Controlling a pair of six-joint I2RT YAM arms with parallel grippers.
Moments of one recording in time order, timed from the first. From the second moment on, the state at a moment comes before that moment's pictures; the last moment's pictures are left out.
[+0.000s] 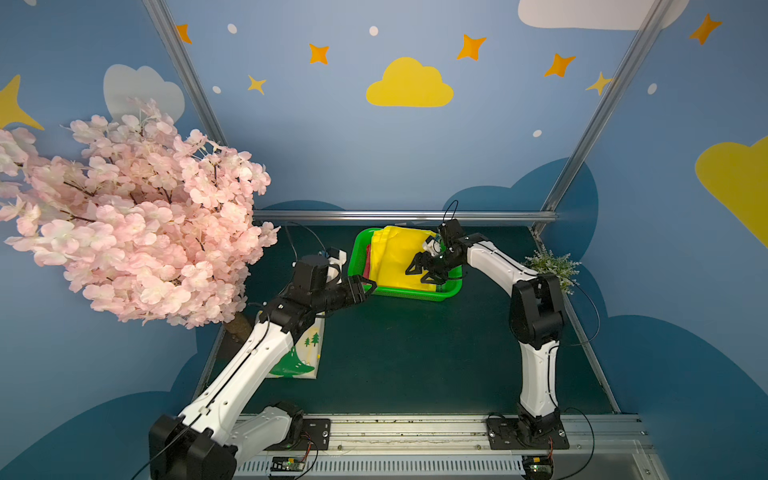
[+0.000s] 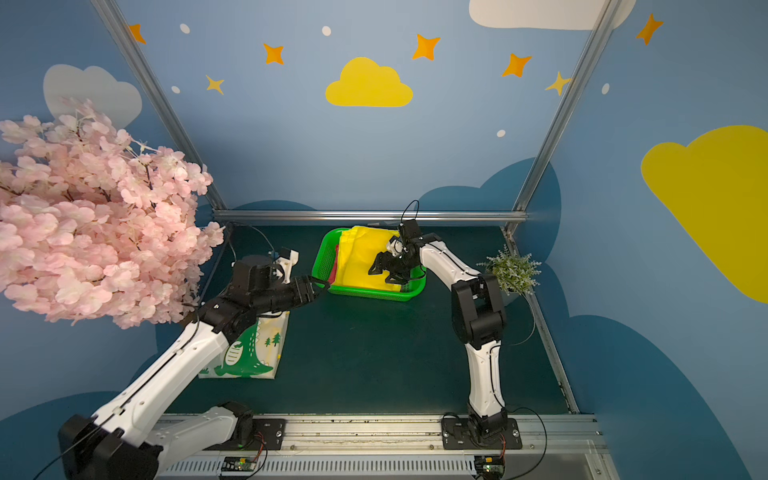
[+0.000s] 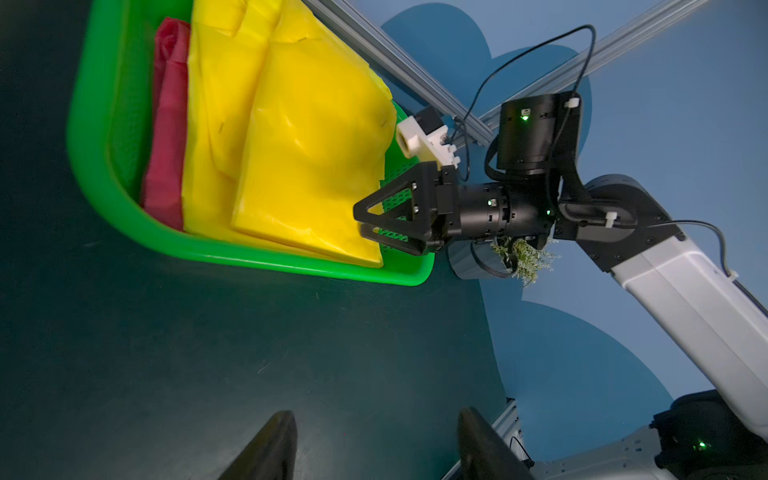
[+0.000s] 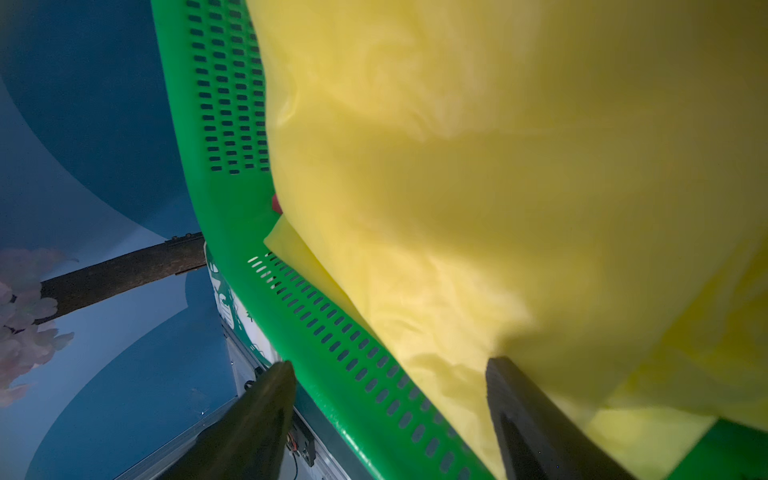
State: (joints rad) left arm -0.36 1.03 0.93 -0.47 0.39 -0.71; right arm 0.45 2.08 1.76 -0.79 -0.63 0.49
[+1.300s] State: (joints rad) left arm 0.00 0.84 0.87 -0.82 0.27 -0.76; right arm 1.11 2.24 1.67 -0.38 -0.58 0.90
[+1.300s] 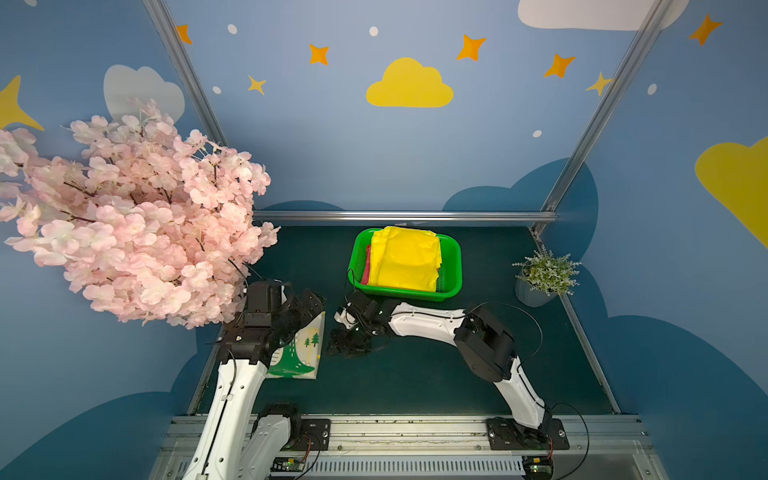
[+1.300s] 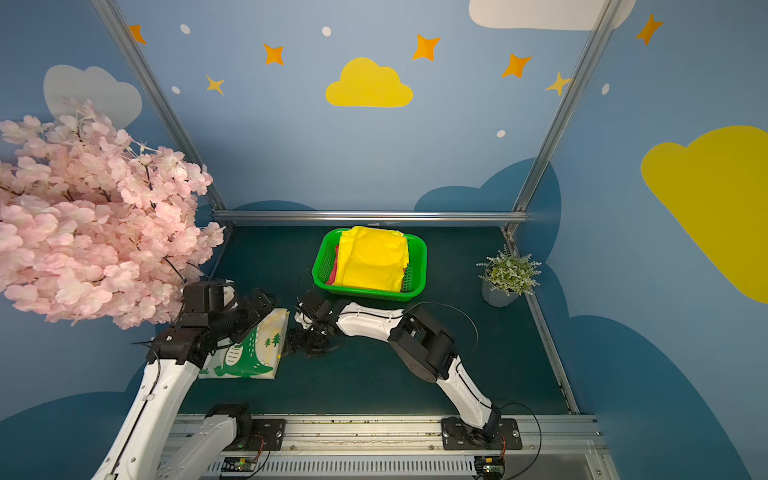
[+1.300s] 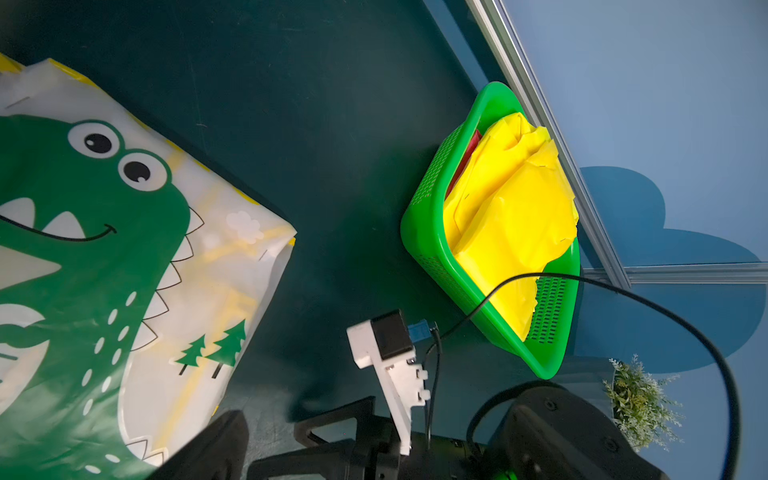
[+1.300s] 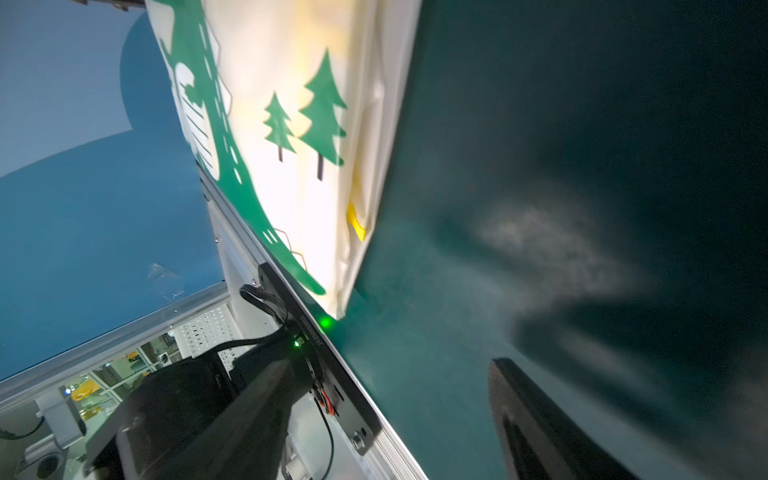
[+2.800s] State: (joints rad) left arm -0.08 0.86 0.75 -0.74 0.46 -0.72; right arm 0.94 1.87 1.10 -0.32 -0.67 0.84
